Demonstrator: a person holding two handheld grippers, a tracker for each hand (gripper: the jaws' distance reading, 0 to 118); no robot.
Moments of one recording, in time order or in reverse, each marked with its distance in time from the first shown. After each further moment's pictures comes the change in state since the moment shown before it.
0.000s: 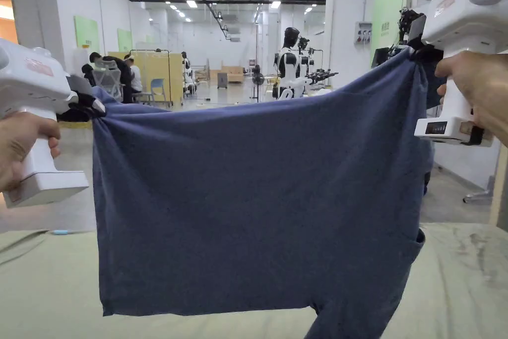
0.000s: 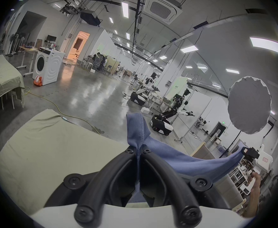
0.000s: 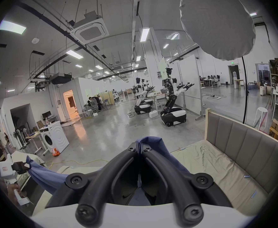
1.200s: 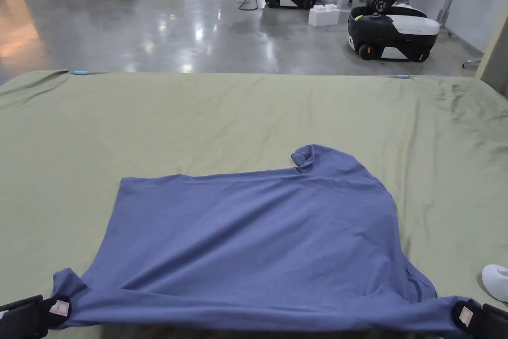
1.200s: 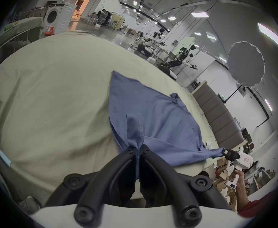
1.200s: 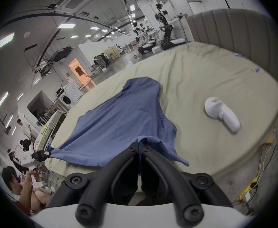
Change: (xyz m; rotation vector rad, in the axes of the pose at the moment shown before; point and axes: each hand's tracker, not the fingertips) left arm -0.153 -0.454 0.324 -0.437 0.007 0.061; right arm 0.193 -0.488 0.340 -0.538 0.118 -0.240
